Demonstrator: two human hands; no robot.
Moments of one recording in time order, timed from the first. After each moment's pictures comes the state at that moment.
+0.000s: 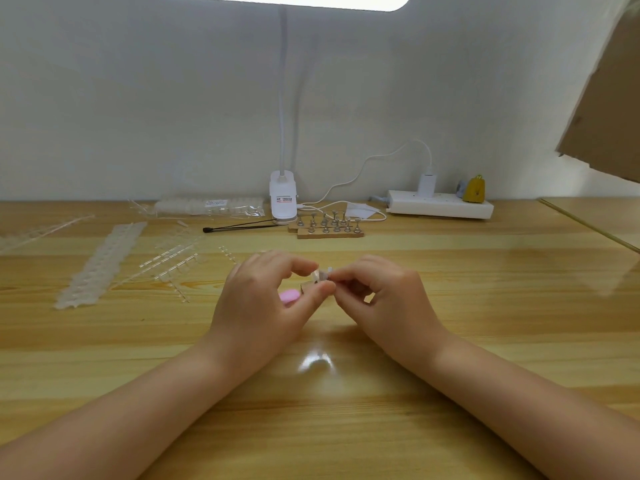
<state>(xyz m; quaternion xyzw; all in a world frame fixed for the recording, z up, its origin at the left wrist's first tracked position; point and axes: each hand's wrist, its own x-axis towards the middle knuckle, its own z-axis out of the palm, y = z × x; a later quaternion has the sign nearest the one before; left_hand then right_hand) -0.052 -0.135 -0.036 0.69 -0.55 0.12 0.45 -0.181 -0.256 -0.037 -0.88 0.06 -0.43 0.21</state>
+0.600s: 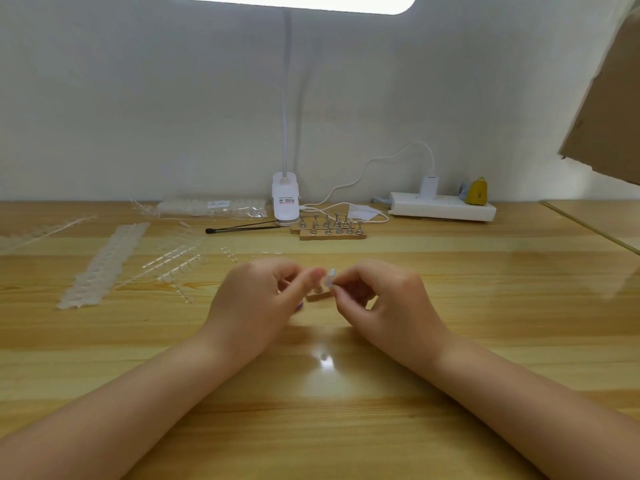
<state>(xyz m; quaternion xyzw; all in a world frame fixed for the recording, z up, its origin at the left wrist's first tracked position) -0.040 -0.132 -0.030 0.71 -0.53 0.05 0.45 -0.182 -0.259 -0.040 -0.89 0.06 -0.40 0.20</state>
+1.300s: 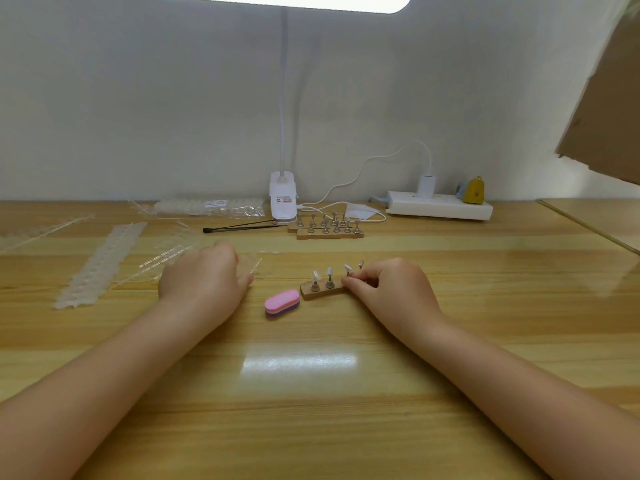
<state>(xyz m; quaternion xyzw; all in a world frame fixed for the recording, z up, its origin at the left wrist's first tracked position) 0.014 -0.134 -0.027 0.92 -0.35 0.12 0.14 -0.170 -0.285 -0.043 -0.89 0.31 -0.27 0.21</state>
